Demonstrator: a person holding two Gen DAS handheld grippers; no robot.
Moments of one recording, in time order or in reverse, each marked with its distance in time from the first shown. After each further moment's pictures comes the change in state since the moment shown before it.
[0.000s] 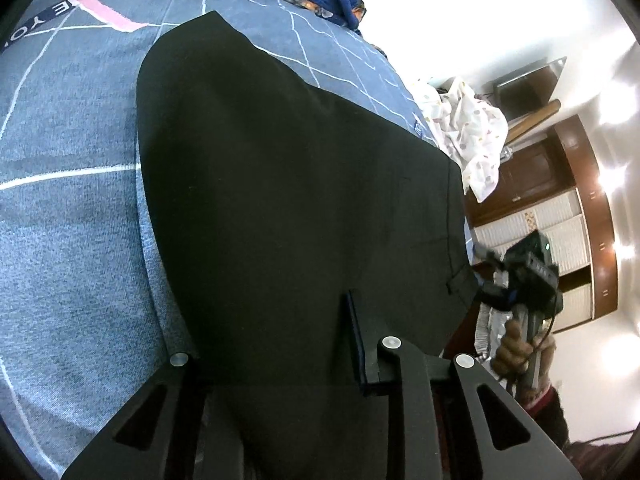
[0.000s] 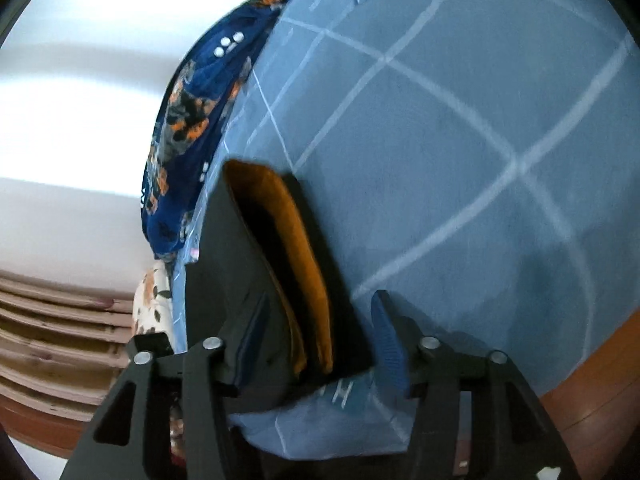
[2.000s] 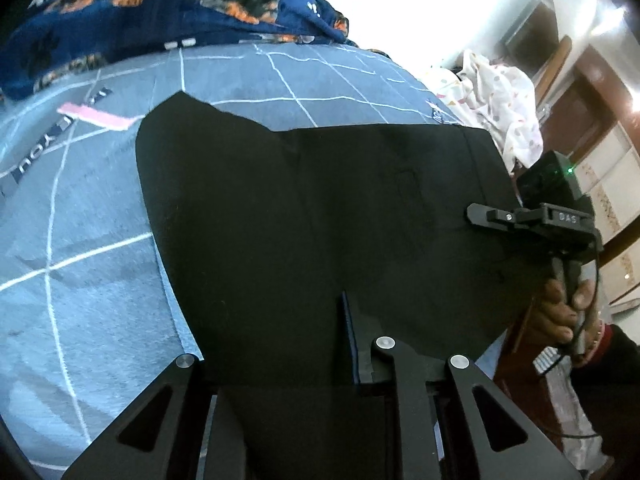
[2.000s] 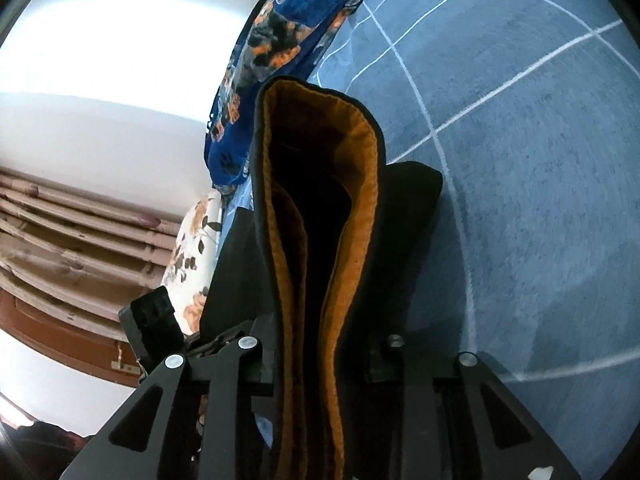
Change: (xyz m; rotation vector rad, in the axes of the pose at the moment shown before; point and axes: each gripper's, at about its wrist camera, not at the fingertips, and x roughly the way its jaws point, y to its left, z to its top) left arm 0.005 -0.059 -0.004 0.246 -0.092 0.310; right arm 0.085 0.043 0.007 -0.237 0.189 0.247
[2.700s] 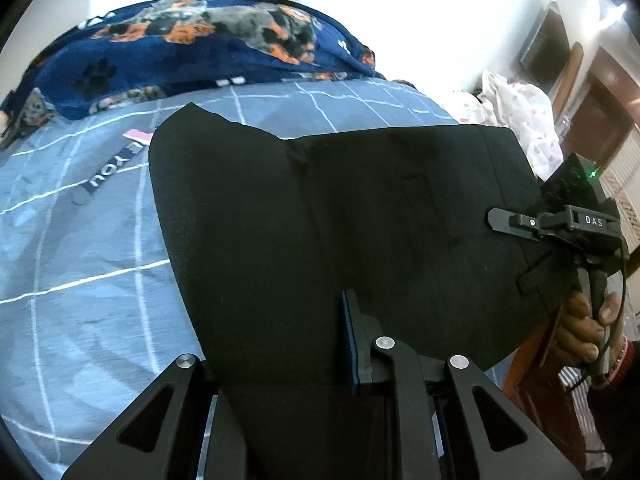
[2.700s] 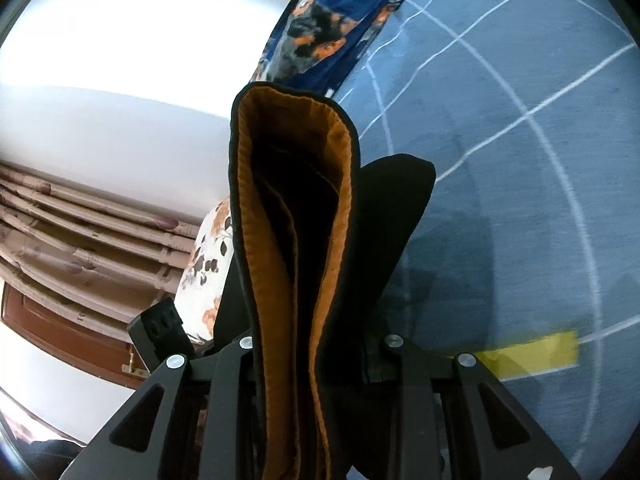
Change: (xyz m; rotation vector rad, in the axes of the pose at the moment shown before) left arm -0.058 0.025 -0.013 -0.002 -0.106 0.122; right arm 0.033 0.059 -0.011 -0.019 -0.025 0.045
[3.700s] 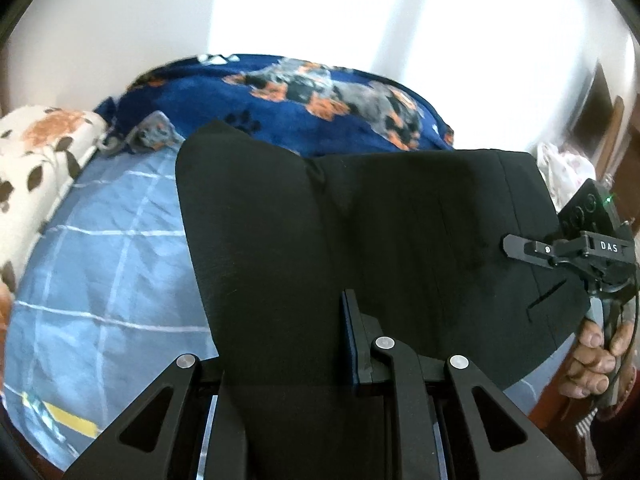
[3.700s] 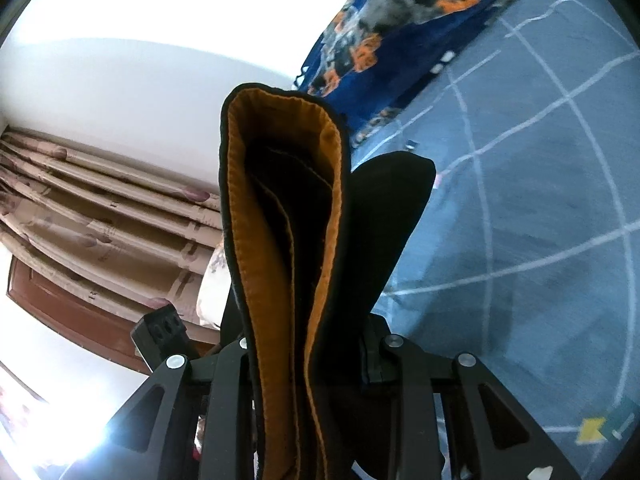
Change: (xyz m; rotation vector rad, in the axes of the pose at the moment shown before) left arm -0.116 0.117 0.021 -0.122 -0.185 0.184; right arm 0.121 0.121 0.018 -0.089 0.084 0.095
